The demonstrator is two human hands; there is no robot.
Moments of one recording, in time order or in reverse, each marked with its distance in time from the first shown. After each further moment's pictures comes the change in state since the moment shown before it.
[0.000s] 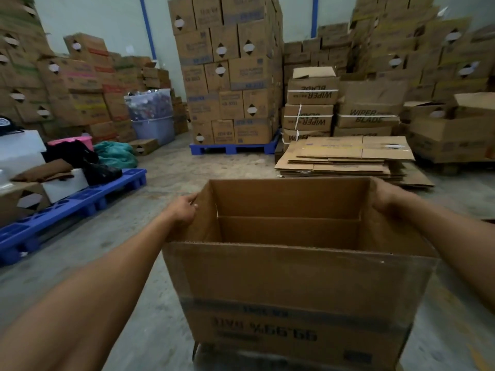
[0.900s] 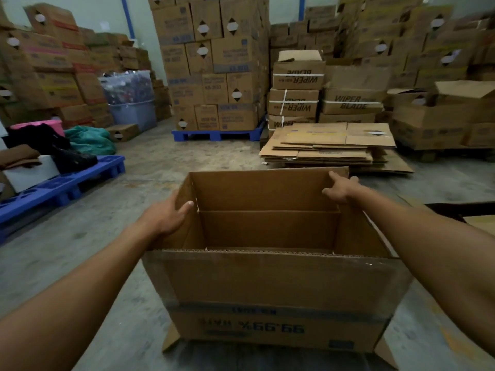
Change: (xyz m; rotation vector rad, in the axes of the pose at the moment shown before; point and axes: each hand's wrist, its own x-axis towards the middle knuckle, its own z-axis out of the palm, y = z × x) left_hand 0.011 -0.024 0.049 0.221 0.085 0.078; right_hand 0.040 -0.002 0.051 -0.104 -0.119 0.031
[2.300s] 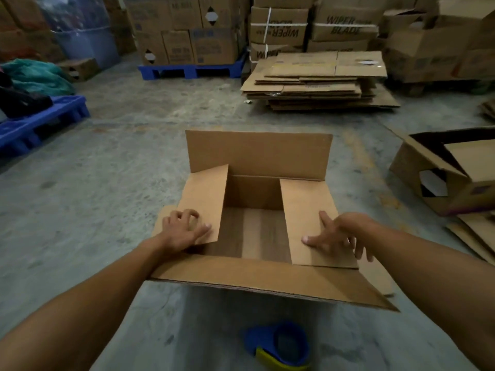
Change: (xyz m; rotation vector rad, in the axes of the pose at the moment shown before) left_hand -0.073 -0.047 0.171 0.088 -0.408 -0.001; right_hand -0.102 0.097 0.139 -0.316 -0.673 0.241
